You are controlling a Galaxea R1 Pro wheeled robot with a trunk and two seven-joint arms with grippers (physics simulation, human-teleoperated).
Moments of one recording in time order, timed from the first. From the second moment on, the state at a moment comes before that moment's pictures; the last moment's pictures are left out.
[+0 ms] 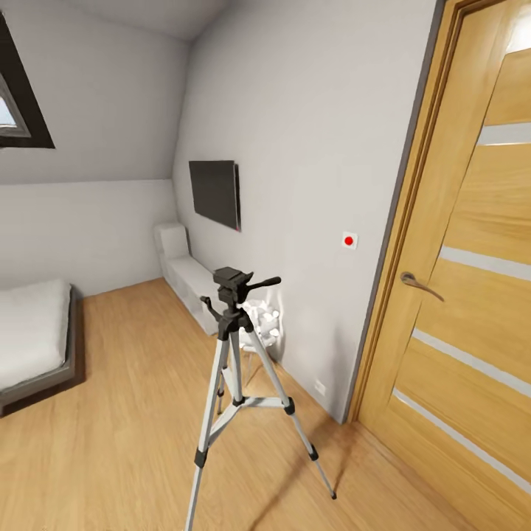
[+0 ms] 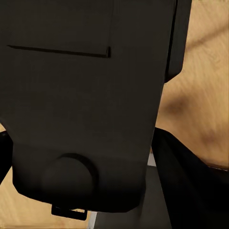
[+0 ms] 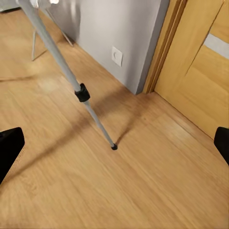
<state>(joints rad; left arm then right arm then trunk) -0.17 0.02 -0.29 0.07 0.50 -0.47 0.02 -0.19 0.00 0.04 -0.14 0.05 -0.81 -0.15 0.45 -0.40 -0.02</state>
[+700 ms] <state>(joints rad) -0.17 0.02 -0.29 0.07 0.50 -0.47 0.02 -0.19 0.00 0.04 -0.14 0.05 -0.81 -0.14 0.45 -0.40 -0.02</state>
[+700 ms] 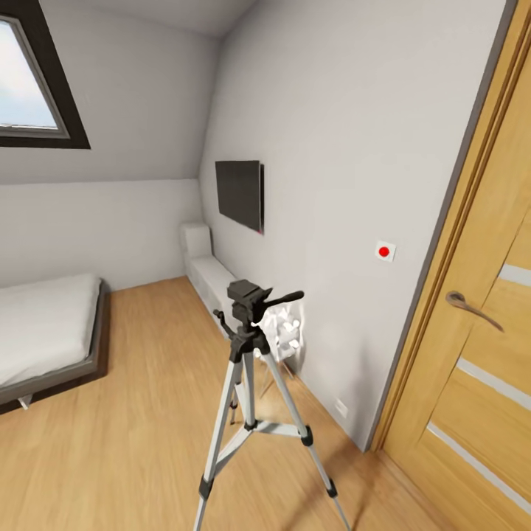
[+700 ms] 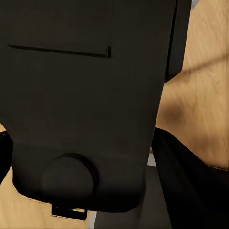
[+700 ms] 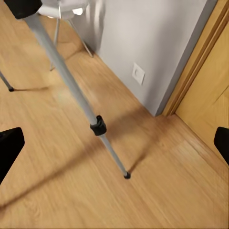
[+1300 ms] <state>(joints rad) -0.17 0.01 -0.29 0.07 0.50 -0.47 0.02 -0.19 0.00 0.04 -0.14 0.05 -0.82 -0.14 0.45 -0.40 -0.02</state>
